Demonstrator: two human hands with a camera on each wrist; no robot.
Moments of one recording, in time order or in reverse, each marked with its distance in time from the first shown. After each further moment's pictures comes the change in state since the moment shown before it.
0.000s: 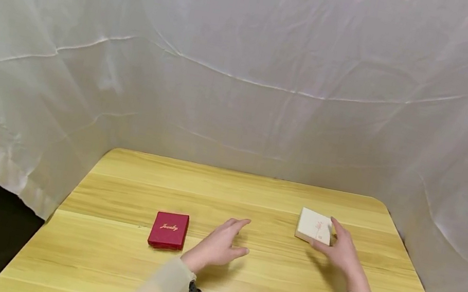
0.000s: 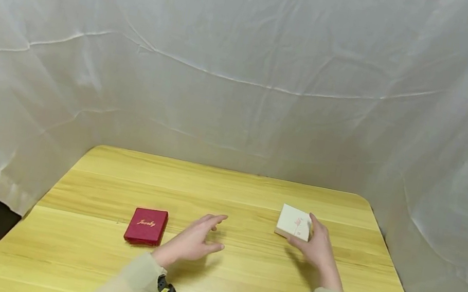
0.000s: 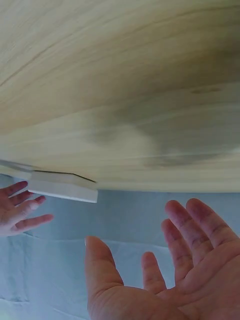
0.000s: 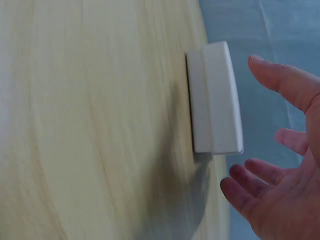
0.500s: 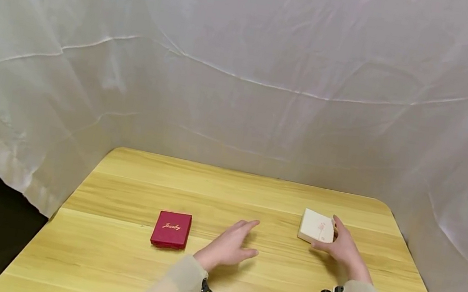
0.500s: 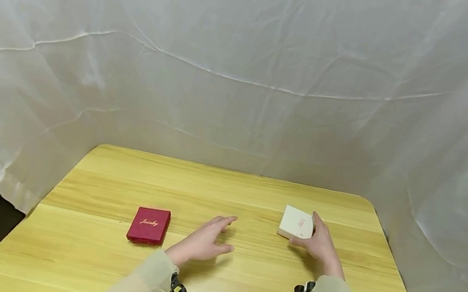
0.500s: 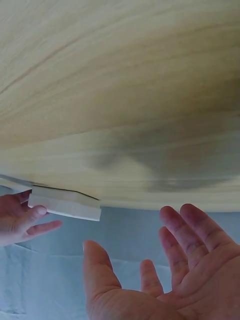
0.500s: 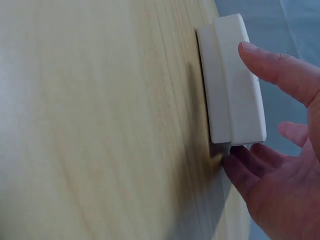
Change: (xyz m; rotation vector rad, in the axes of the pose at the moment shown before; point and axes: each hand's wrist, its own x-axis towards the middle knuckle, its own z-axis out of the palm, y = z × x) left_hand 0.018 -0.003 0.021 0.001 -0.016 -0.011; right_hand 0.026 0.018 0.002 0.099 -0.102 0.051
